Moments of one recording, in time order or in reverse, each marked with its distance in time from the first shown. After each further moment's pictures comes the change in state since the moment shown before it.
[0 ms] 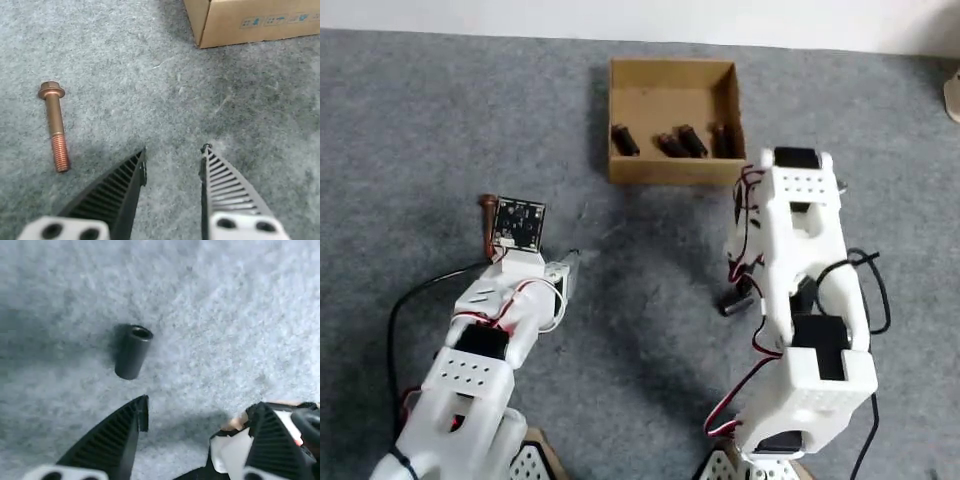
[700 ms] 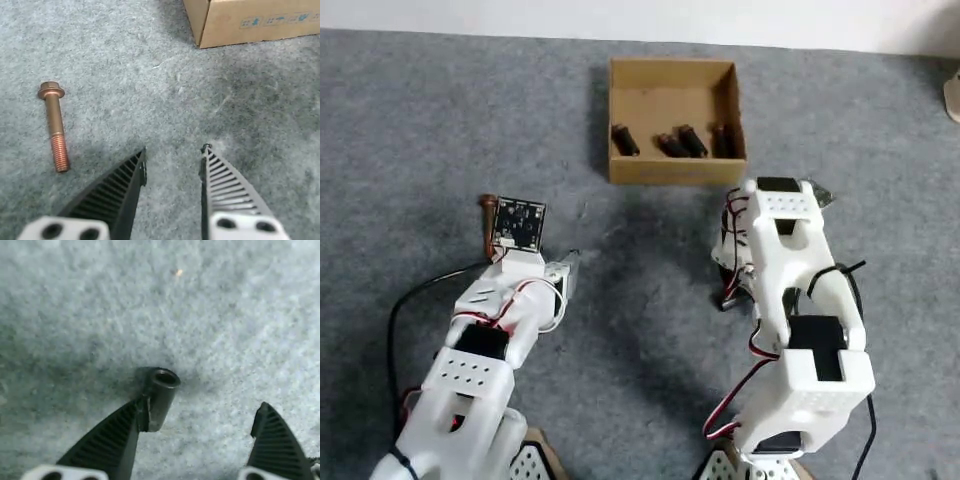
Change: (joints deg) left arm 0.0 0.0 0.0 0.0 0.0; right arm -1.8 -0.1 12.7 -22.6 -4.9
